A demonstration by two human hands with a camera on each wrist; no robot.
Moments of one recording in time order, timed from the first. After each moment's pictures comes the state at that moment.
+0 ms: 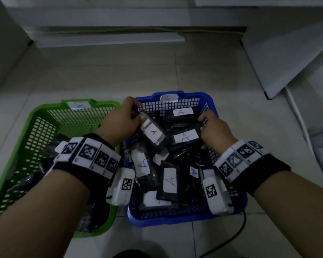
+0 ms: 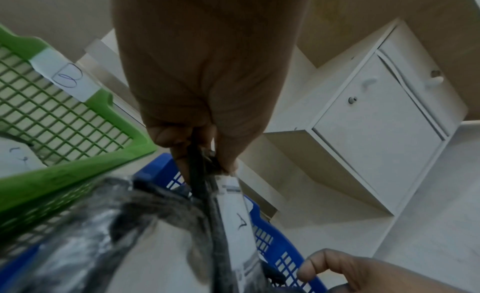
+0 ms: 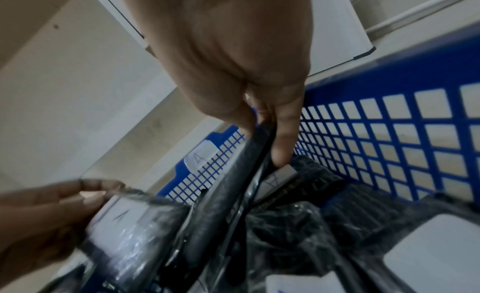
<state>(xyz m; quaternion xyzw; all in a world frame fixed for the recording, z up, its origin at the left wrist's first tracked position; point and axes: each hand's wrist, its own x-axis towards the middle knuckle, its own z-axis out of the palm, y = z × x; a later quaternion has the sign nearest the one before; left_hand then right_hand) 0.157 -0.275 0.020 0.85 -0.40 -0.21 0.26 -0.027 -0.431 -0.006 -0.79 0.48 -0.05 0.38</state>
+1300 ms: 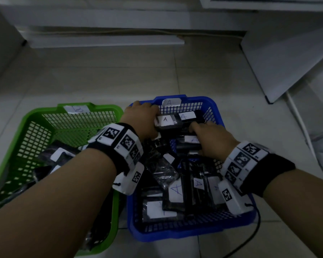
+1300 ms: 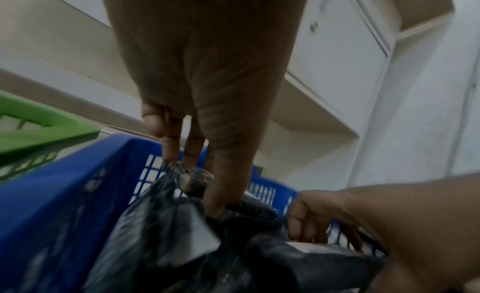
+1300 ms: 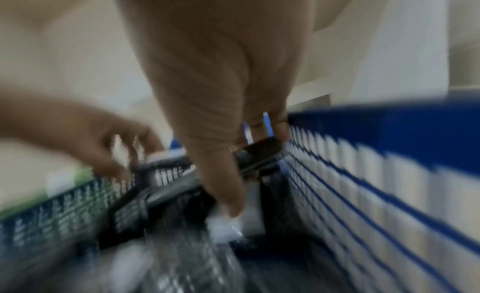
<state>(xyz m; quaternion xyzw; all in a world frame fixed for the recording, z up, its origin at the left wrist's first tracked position) 0.171 -0.327 -0.005 0.84 -0.54 -0.12 -0.04 -0.018 -0.436 -0.015 -0.95 0.26 0.16 0.05</state>
